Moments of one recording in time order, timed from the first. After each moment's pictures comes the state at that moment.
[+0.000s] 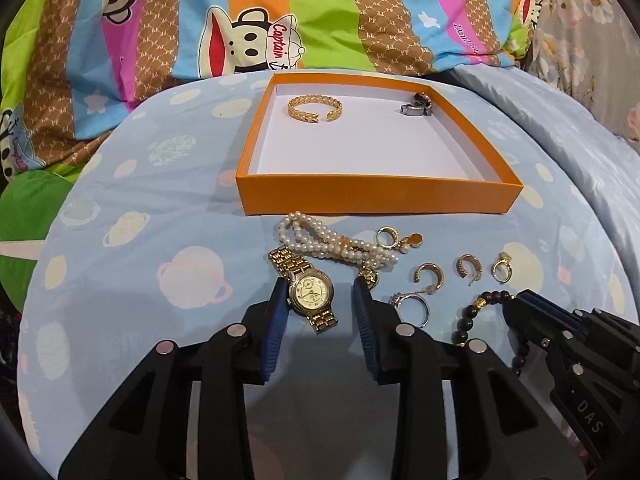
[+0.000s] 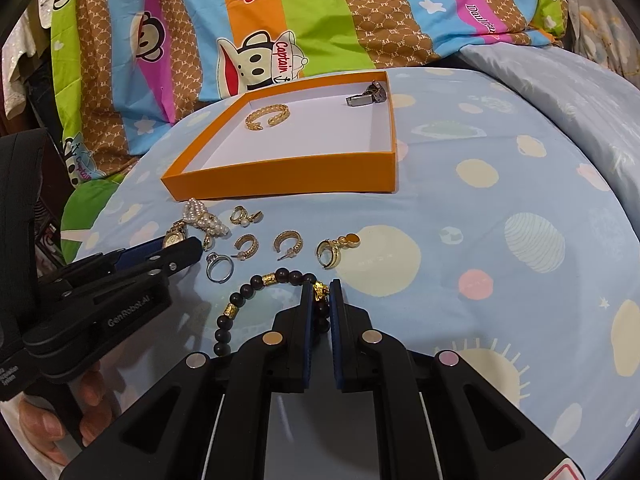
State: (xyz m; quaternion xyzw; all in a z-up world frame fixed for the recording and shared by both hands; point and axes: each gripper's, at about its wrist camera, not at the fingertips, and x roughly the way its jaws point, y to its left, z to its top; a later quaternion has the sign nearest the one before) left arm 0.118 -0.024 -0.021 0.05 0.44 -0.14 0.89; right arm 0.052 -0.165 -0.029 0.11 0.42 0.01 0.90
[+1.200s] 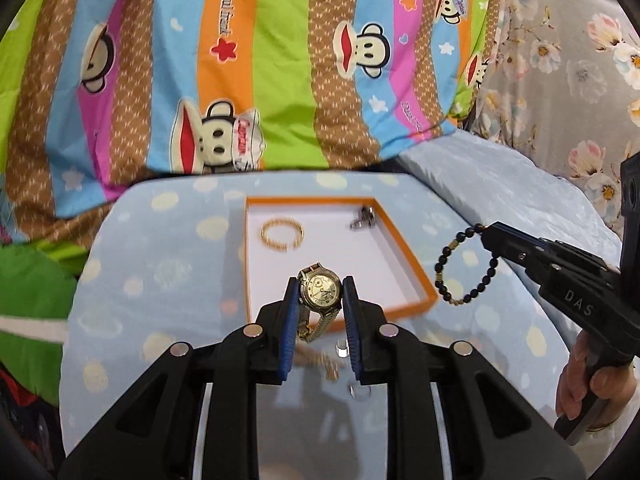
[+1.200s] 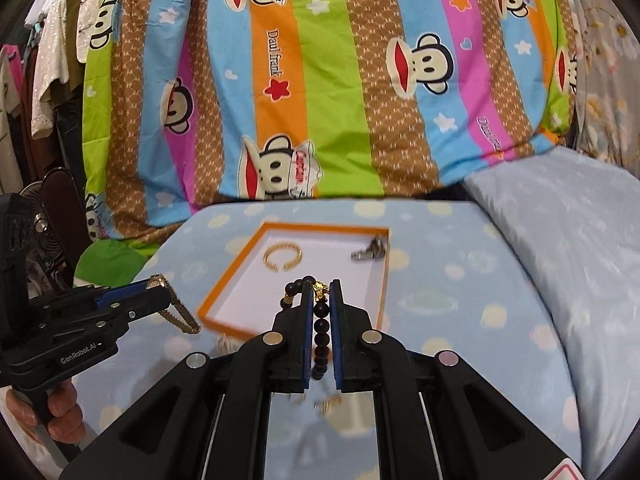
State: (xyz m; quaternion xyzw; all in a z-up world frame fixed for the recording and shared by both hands) left arm 0.140 -0.001 0.095 0.01 0.34 -0.25 0.91; right arm 0.096 -0.186 0.099 0.06 0.30 0.03 0.95
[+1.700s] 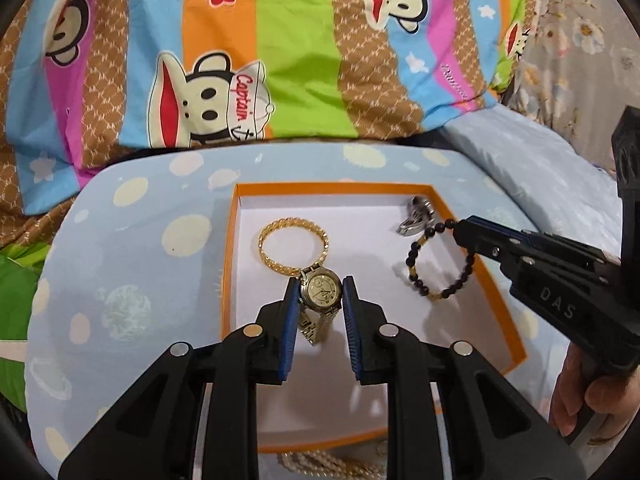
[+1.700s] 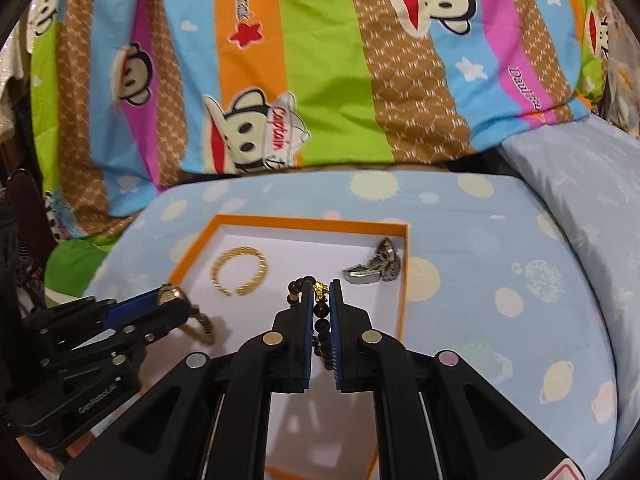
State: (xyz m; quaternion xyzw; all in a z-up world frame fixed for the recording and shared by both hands) left arm 0.247 -0.047 0.017 0.02 0.40 -0.21 0.89; right arm 0.230 -0.204 0.018 0.07 0.39 0.03 0.92
